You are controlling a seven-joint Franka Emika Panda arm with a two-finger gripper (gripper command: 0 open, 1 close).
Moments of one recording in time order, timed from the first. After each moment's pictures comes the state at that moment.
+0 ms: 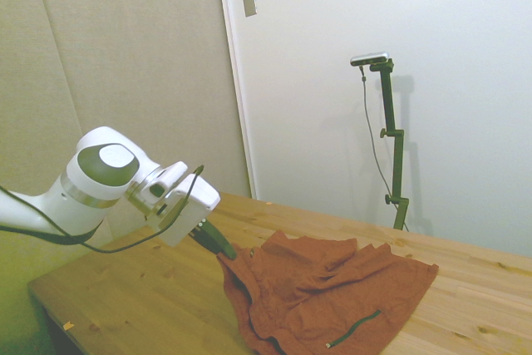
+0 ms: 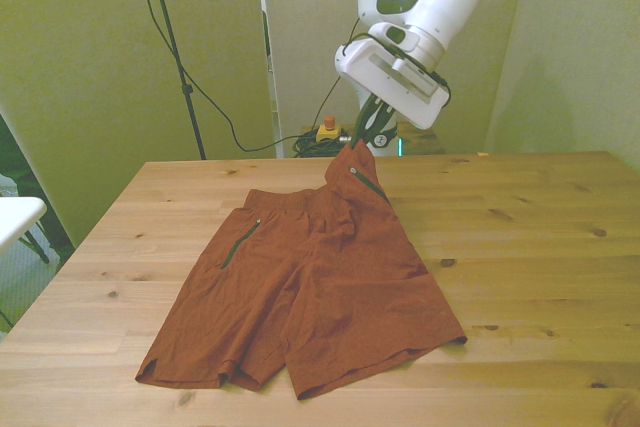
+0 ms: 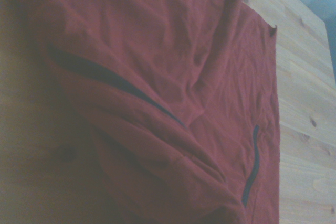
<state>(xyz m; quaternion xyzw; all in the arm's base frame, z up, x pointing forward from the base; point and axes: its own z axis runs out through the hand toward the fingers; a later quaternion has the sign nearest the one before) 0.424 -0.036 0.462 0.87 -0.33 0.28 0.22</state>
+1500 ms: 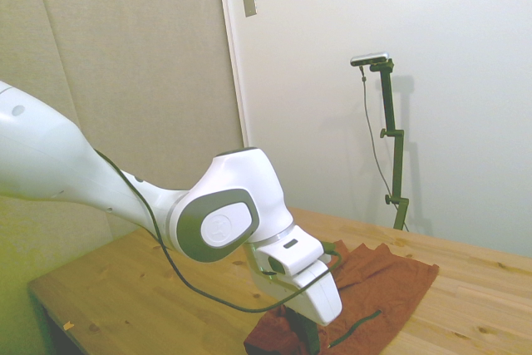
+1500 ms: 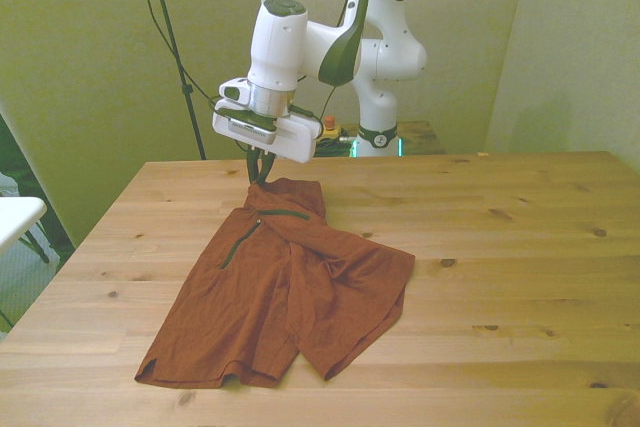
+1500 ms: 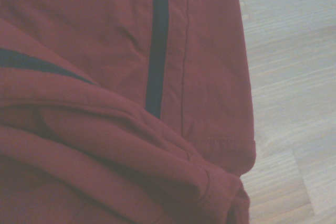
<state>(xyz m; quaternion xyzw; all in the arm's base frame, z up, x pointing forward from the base) 0.430 -0.272 0.383 0.84 -0.53 0.09 0.11</state>
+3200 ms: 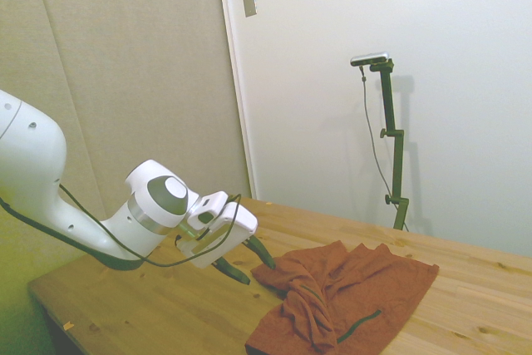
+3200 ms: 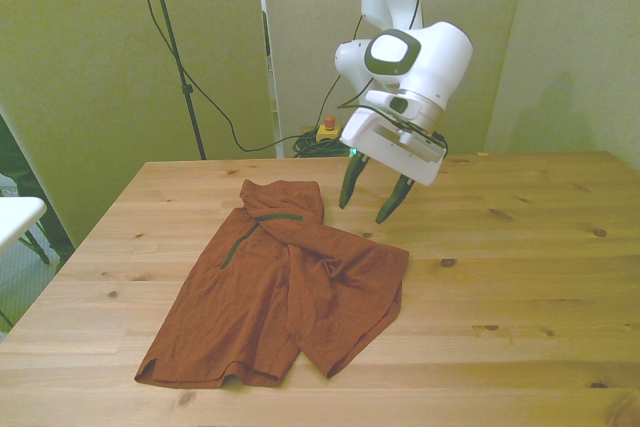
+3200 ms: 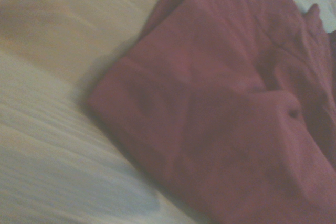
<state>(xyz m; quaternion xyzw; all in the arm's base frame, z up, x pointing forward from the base) 0.484 -0.008 0.346 0.91 -0.19 0.29 0.23</state>
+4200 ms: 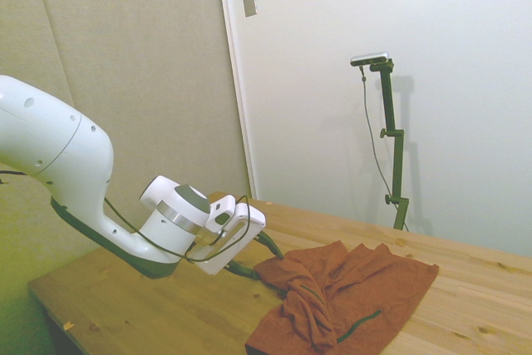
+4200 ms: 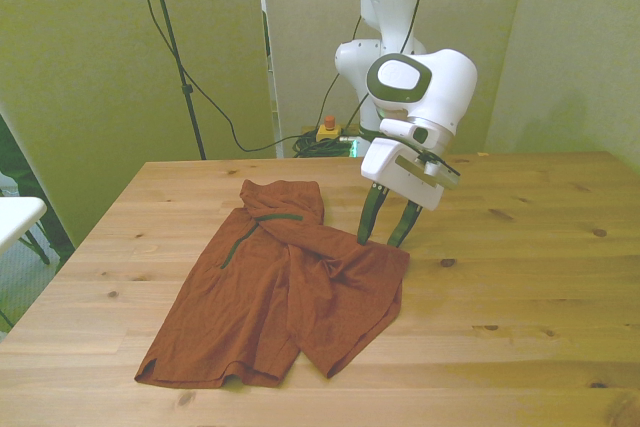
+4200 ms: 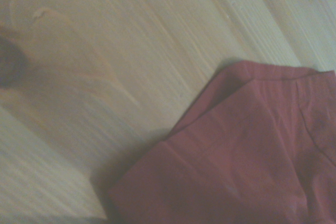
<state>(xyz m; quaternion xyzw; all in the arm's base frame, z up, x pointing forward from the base) 0.537 -0.013 0.328 0.92 -0.08 0.30 0.22</state>
